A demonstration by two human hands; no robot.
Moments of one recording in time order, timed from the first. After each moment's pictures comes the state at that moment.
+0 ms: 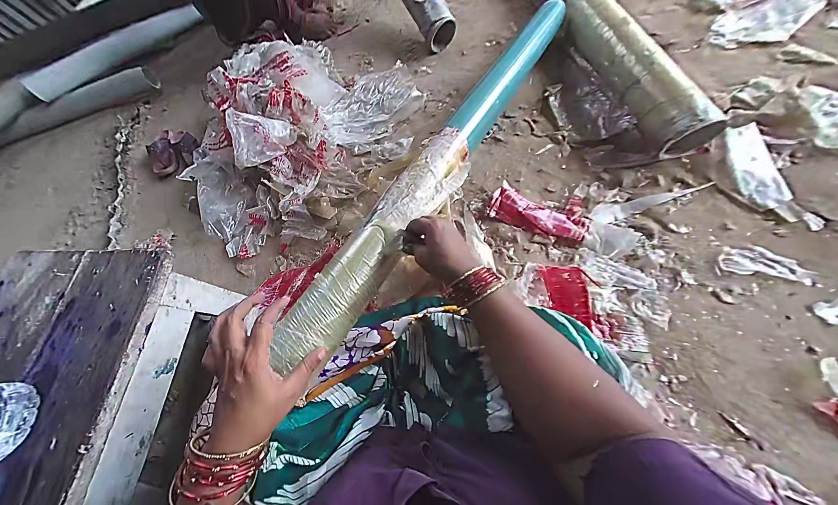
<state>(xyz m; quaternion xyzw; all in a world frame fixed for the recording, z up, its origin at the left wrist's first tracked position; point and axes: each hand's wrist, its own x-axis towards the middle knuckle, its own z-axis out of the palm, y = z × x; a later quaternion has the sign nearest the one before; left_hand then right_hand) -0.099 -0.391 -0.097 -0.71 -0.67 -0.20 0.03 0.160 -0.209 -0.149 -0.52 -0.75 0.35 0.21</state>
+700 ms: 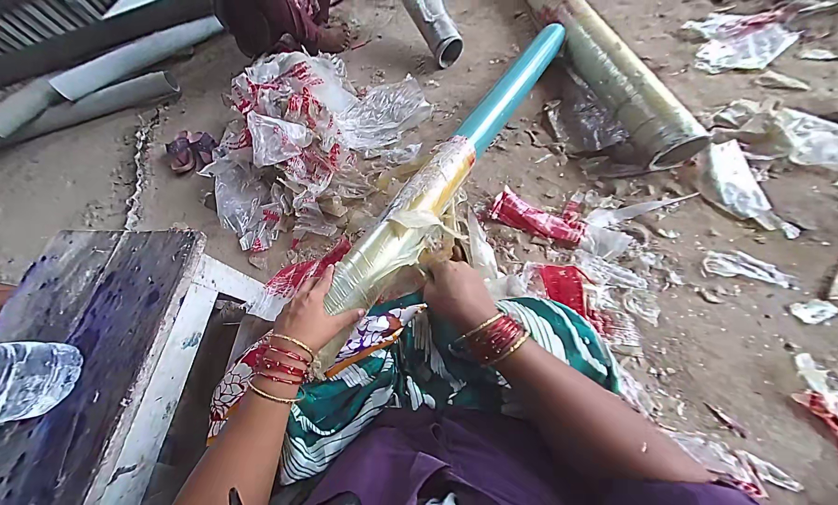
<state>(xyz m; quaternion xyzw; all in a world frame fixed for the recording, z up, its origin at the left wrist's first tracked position) -0.073 -0.342 -0.085 -0.61 -0.76 0.02 -0.24 0.146 -0.304 -0.096 -0.63 -0.69 0.34 0.05</state>
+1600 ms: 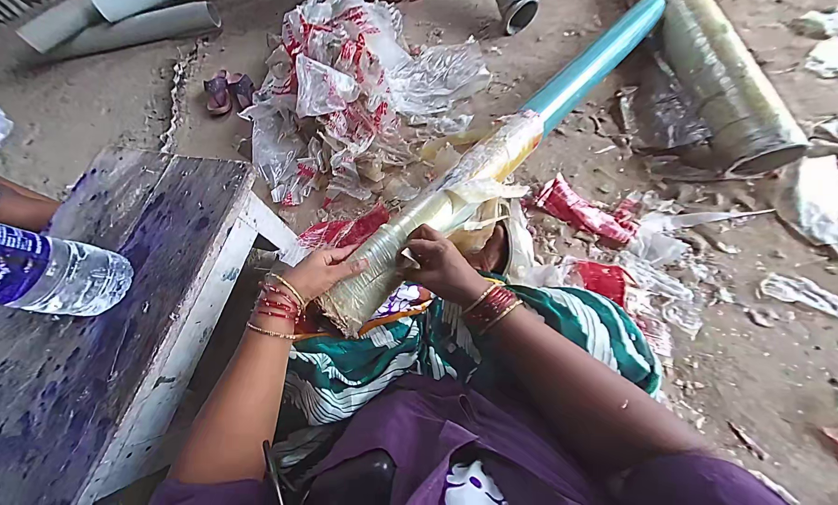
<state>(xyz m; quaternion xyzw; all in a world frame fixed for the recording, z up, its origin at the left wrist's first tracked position) -0.133 -0.362 -0.094 -0.52 -0.68 -0.20 -0.47 0.094 -0.302 -0.161 -0.29 -0.78 0.43 0.35</state>
